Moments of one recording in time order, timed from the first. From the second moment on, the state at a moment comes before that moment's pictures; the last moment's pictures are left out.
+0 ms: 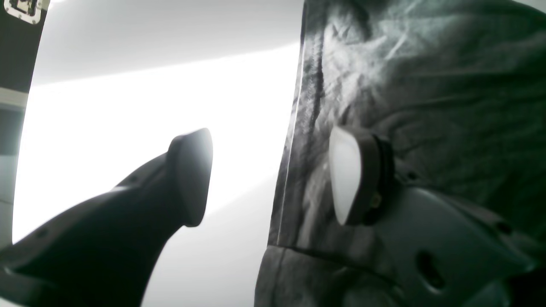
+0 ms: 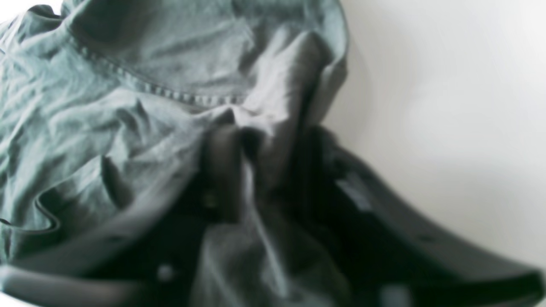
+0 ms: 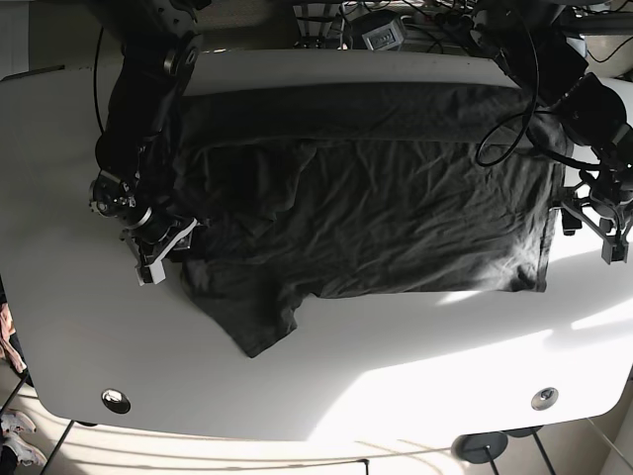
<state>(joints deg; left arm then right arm) -12.5 -13.9 -43.7 87.2 -3.6 -36.1 59.1 17.6 5.1 27.1 59.1 0.3 39.9 -30.5</state>
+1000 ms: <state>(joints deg) -26.4 -21.8 -31.2 38.2 -10.5 -40.1 39.3 17.5 4.8 27.0 59.0 0.0 39.9 -29.6</state>
